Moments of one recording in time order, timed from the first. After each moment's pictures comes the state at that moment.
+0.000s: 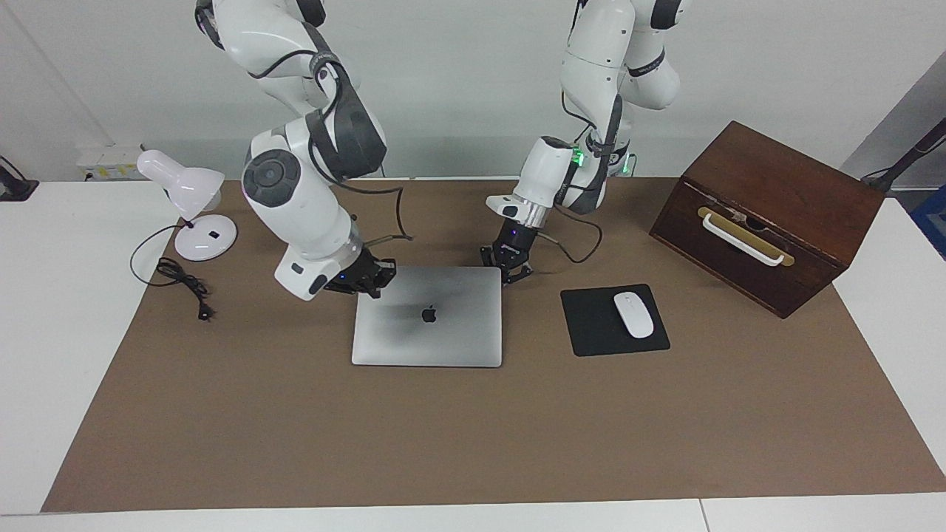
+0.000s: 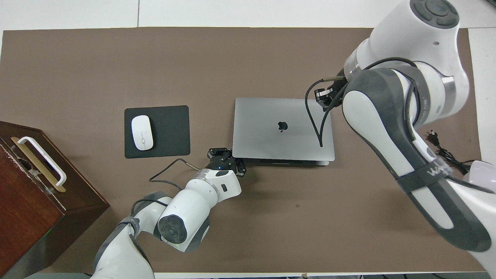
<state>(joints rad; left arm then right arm) -0.71 0.29 -0.02 -2.46 -0.16 3.49 0.06 -0.04 0.36 0.34 -1.46 0.05 1.70 0.18</state>
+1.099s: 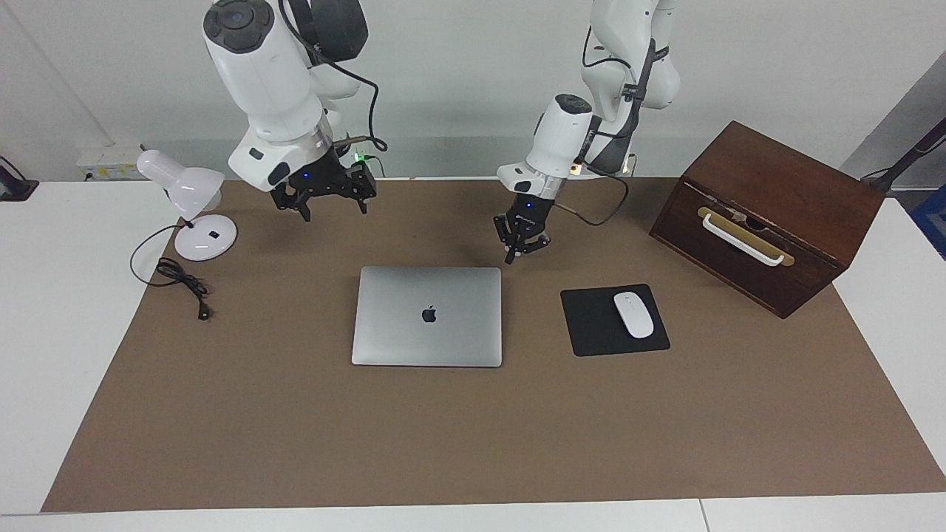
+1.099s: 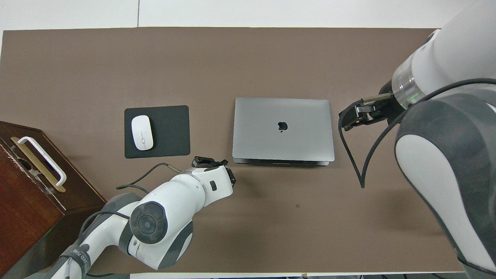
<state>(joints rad) -0.68 -0.08 -0.01 -2.46 -0.16 2.79 0.05 -0.06 0.12 0.34 -1.46 0.02 1.47 0.18</state>
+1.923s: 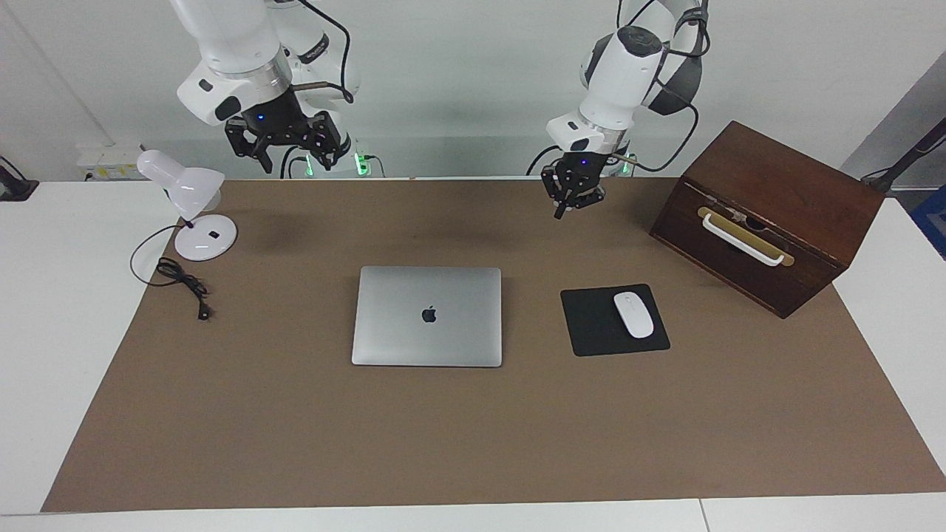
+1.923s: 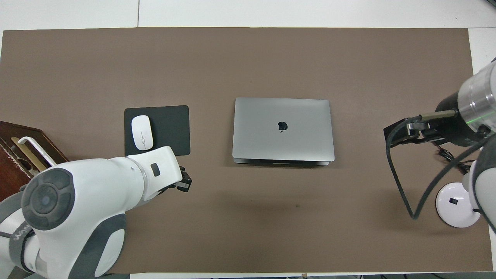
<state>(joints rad) -0.49 -0.29 -0.01 -2.25 -0.16 2.13 0.05 -0.09 0.00 0.27 -1.46 0.02 1.33 0.17</state>
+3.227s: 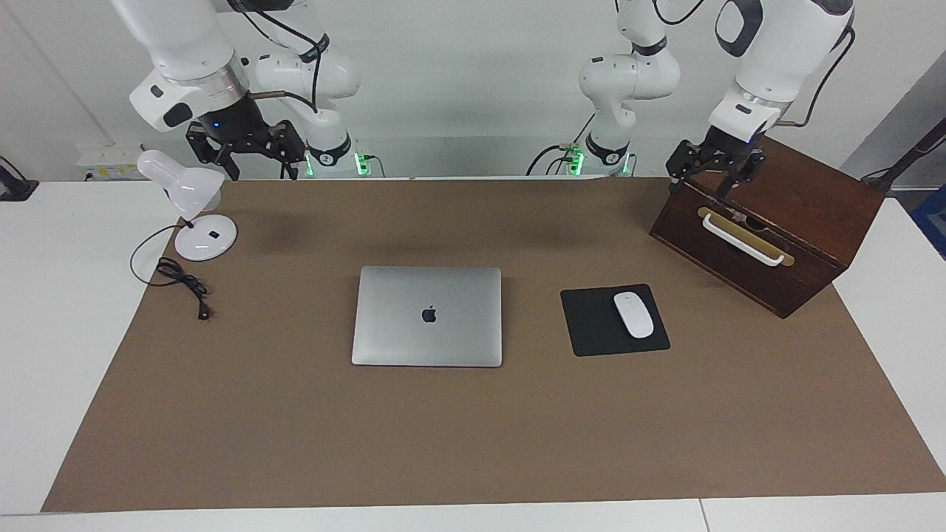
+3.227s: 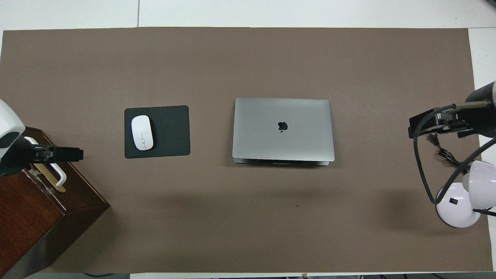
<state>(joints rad) -0.06 -0.29 0.00 -2.00 -0.06 1.79 0.05 -0.04 -0.01 0.13 -1.50 0.02 1.40 0.12</state>
